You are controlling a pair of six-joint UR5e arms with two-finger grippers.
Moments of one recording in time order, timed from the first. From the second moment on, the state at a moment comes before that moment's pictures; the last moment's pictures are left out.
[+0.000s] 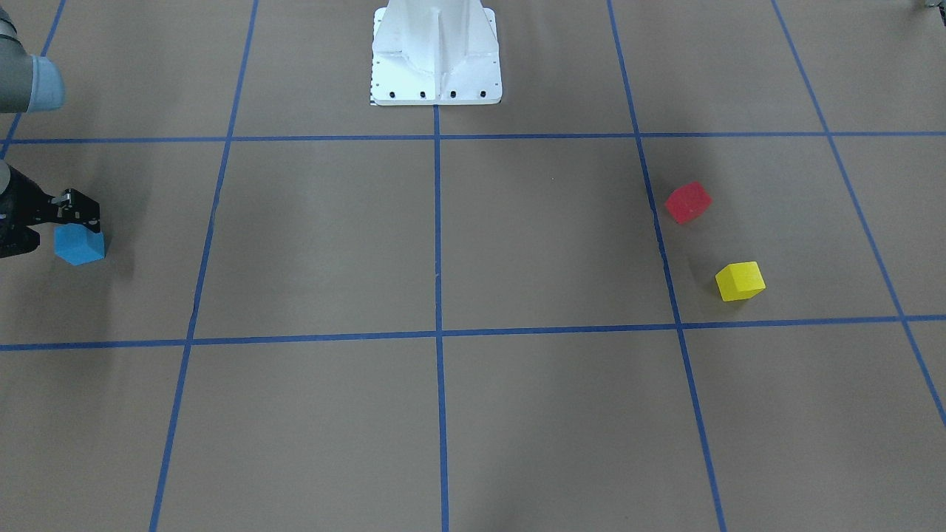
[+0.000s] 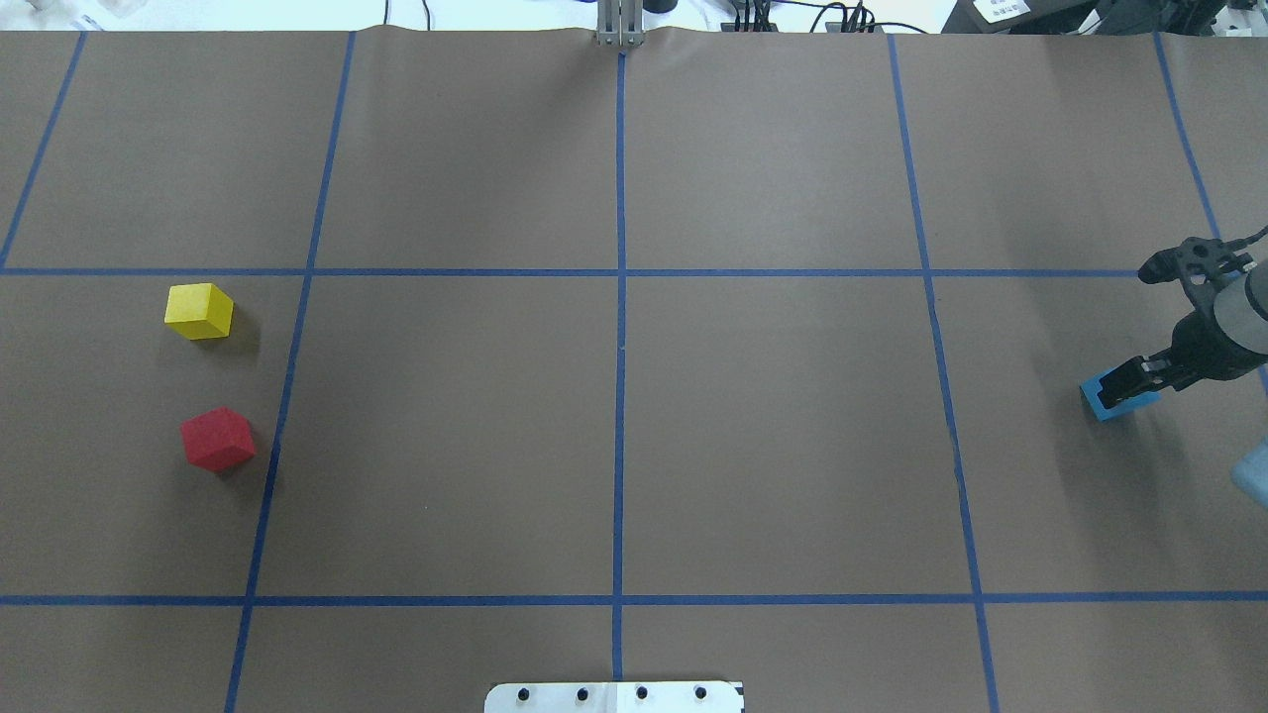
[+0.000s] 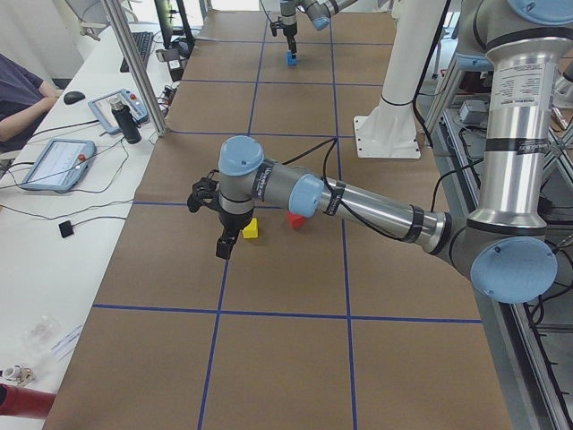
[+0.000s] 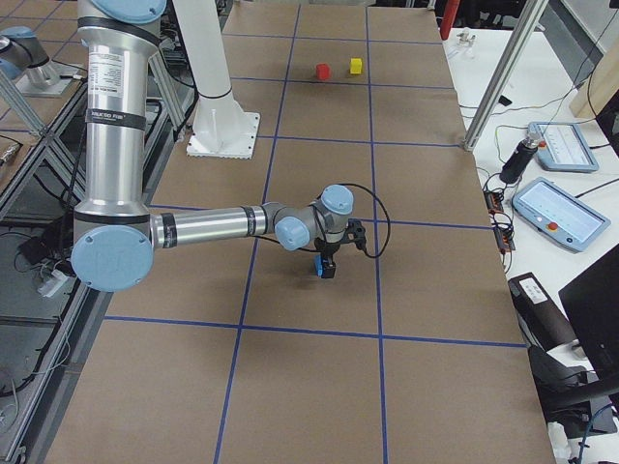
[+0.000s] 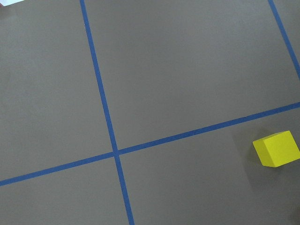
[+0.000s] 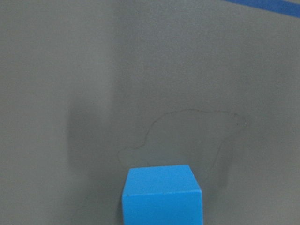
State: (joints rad) left arm -1.50 -1.58 -1.86 -1.61 -2.31 -0.02; right arm 0.98 -1.65 1.68 -1.22 2.22 0.46
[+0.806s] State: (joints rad) left arm -1.50 -1.58 -1.86 -1.61 -2.31 -0.02; right arm 1.03 -1.48 1.69 -1.34 2.33 0.46
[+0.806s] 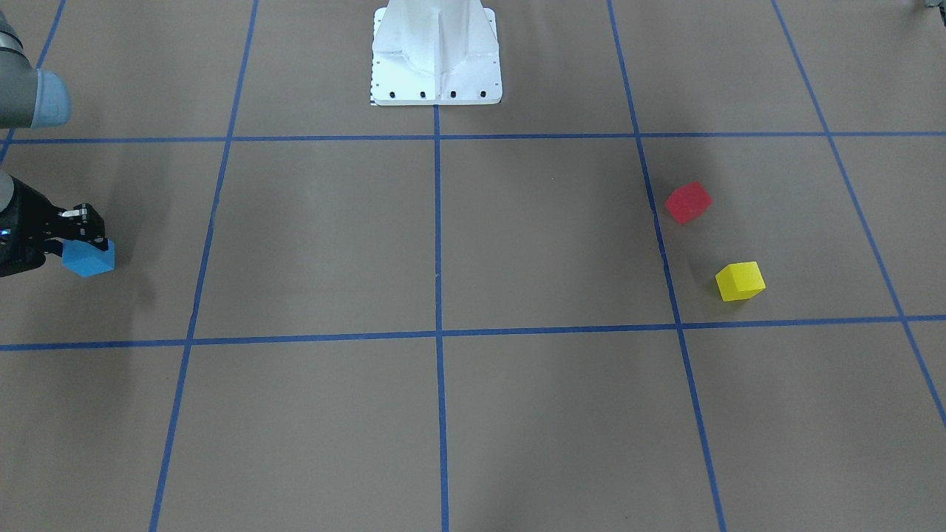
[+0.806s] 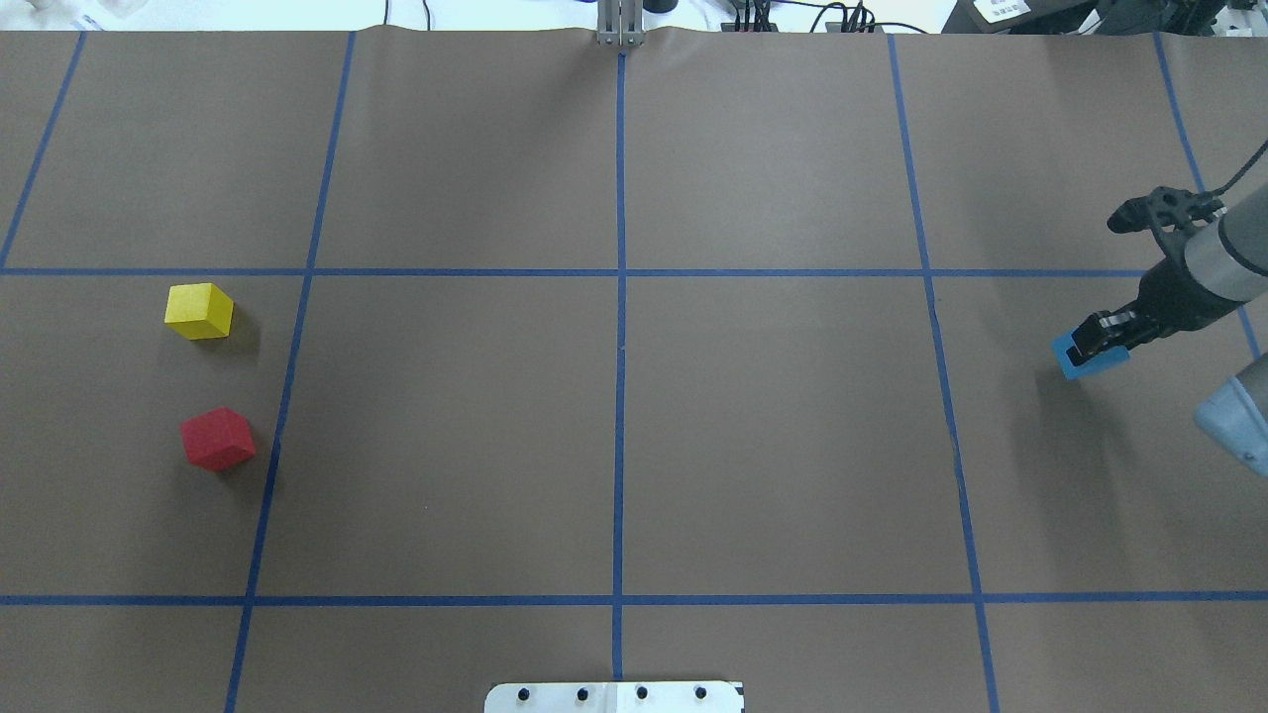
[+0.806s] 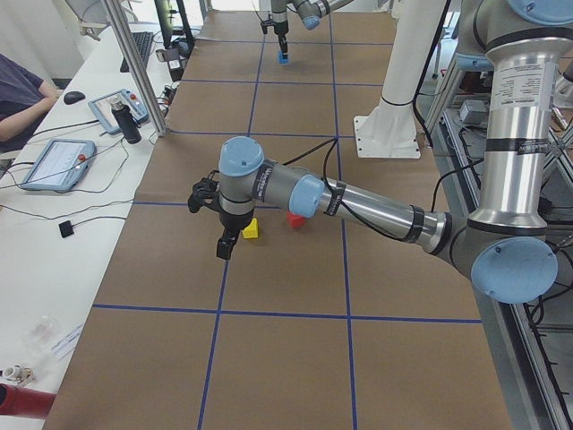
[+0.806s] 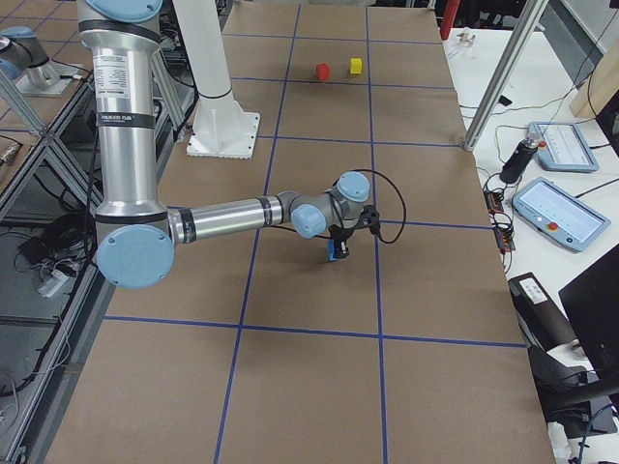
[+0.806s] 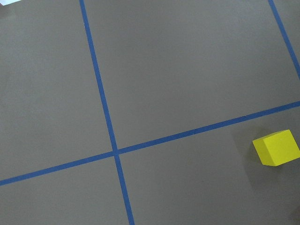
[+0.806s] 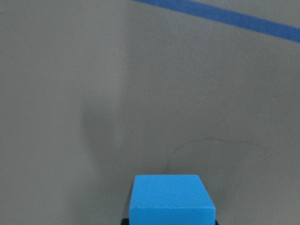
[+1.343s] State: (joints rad) left arm -1.50 -1.58 -1.85 -1.61 -2.32 -0.03; right arm 0.90 -1.01 1.67 -1.75 2.26 0.56
